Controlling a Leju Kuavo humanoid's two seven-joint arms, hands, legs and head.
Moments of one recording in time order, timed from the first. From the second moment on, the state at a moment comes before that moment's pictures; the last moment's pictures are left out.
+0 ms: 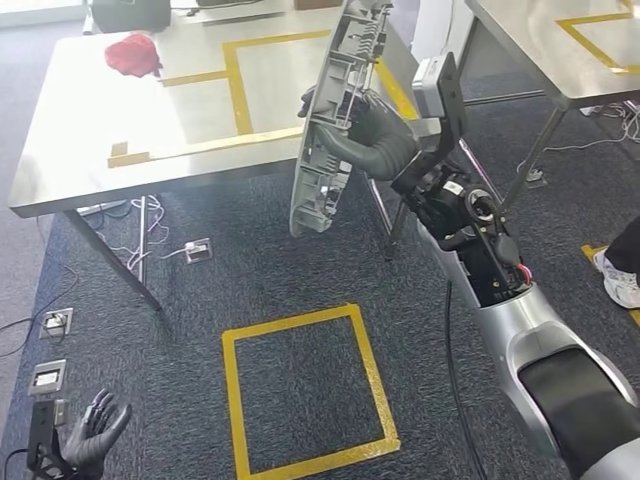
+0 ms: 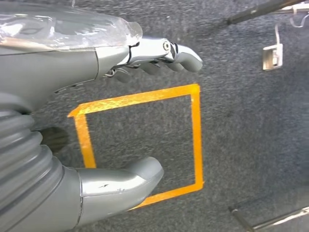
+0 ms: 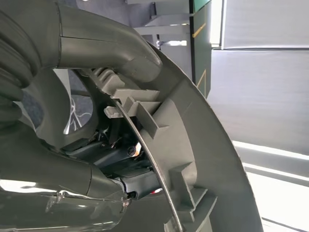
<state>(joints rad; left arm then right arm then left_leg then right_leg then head) -0.35 0.15 -0.13 -0.25 0.33 -0.17 -0.50 -0.75 -0.17 0.36 -1.35 -0.41 0.40 -0.05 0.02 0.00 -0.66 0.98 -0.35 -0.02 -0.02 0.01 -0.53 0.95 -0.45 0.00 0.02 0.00</state>
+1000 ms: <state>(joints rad) -0.35 0.15 -0.13 -0.25 0.32 -0.18 -0.49 -0.76 -0.18 0.35 -1.32 -0.41 0.39 -0.05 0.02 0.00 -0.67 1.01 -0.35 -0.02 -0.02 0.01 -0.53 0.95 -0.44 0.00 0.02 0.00</state>
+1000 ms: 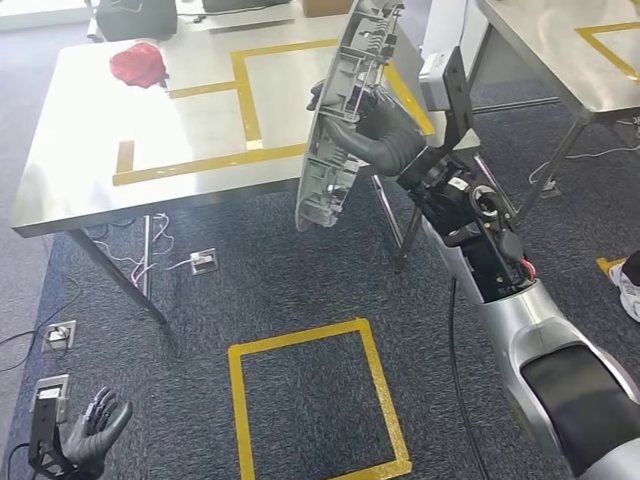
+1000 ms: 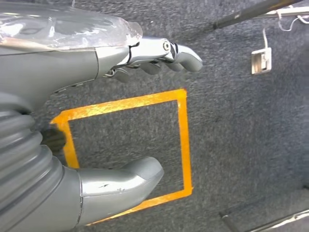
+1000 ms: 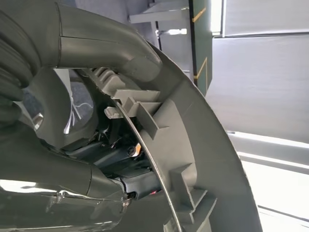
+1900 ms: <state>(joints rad) -0.35 0.15 -0.13 -0.25 0.31 -0.18 -0.48 -0.75 -0.19 0.32 -1.35 -0.42 0.36 -0.02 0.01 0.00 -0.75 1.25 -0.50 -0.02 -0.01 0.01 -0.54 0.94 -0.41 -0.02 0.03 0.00</state>
